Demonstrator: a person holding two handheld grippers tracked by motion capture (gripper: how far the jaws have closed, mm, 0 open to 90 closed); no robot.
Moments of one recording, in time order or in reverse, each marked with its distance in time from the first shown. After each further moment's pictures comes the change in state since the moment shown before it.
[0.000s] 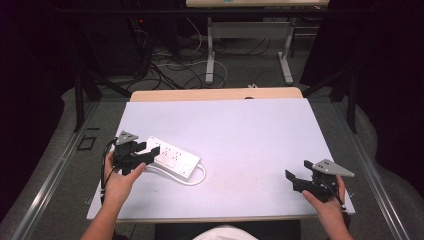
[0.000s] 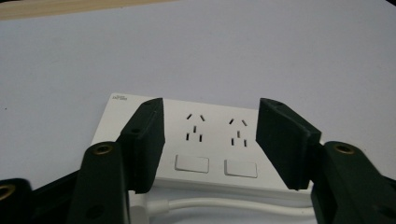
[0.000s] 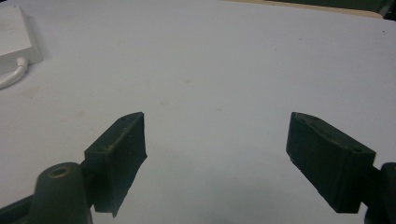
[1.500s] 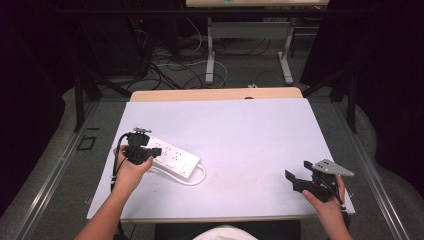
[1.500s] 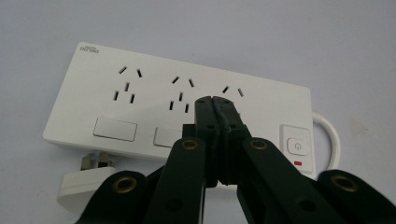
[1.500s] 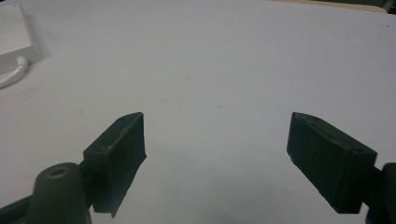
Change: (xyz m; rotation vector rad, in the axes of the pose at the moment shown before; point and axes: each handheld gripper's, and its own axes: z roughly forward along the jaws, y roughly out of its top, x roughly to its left) left arm -0.008 0.019 0.031 0.273 -0.002 -0.089; right arm -0.002 -0.001 0.003 -0.008 0.006 0.002
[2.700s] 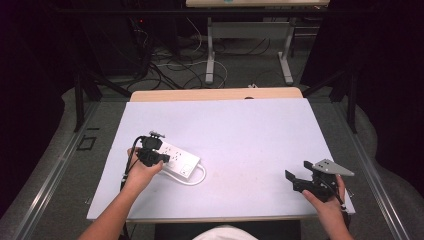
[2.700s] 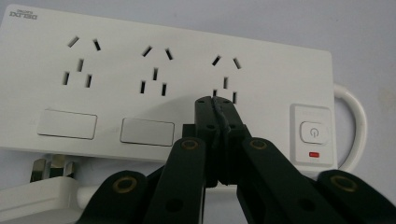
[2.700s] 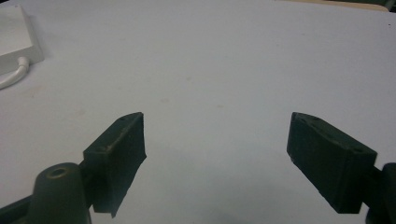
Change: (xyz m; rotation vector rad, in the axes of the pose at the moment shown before) left arm -0.012 -0.002 0.038 0.142 0.010 0.060; right arm 0.000 0.000 0.000 0.004 0.001 0.005
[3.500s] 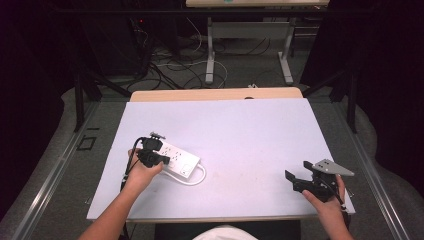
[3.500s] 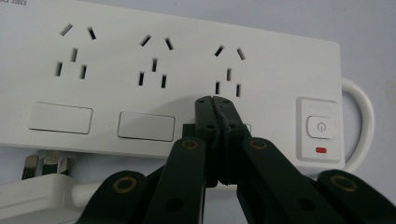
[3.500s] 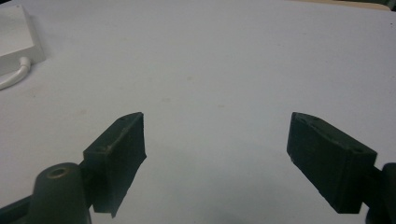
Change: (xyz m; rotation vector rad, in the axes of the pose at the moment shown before) left arm 0.002 -0.003 0.004 0.019 -0.011 -0.018; right arm 0.000 0.000 0.000 0.008 0.008 0.003
